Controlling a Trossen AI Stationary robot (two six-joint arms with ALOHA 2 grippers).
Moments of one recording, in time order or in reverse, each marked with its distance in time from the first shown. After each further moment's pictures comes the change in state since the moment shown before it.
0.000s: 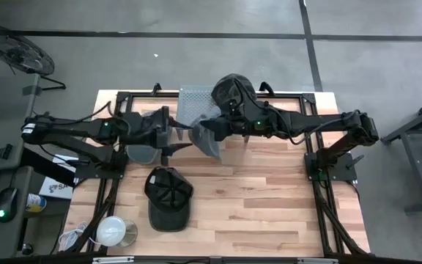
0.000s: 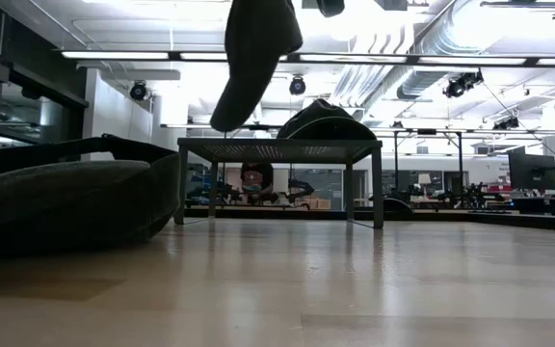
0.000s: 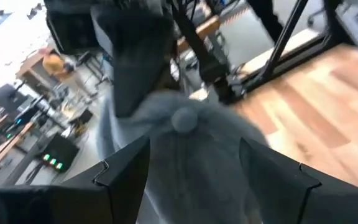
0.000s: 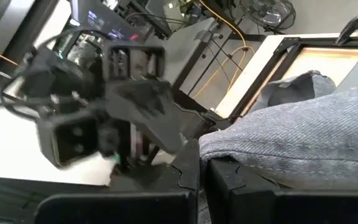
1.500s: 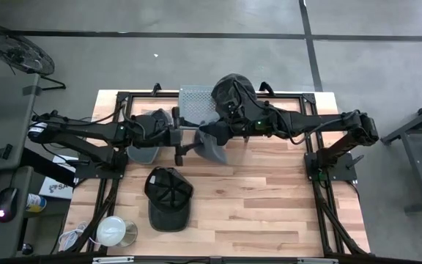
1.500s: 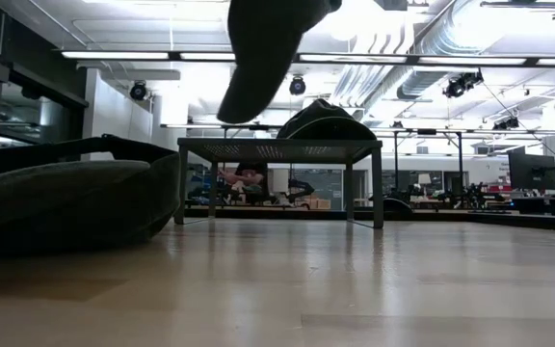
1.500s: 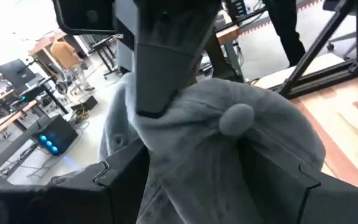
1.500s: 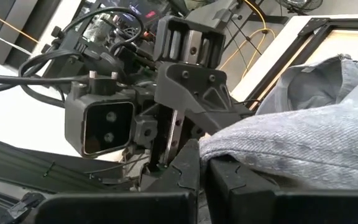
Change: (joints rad) left arm -0.002 0.129 -0.001 0.189 -0.046 -0.144; right arm 0.000 0.000 0.000 0.004 -0.113 -0.029
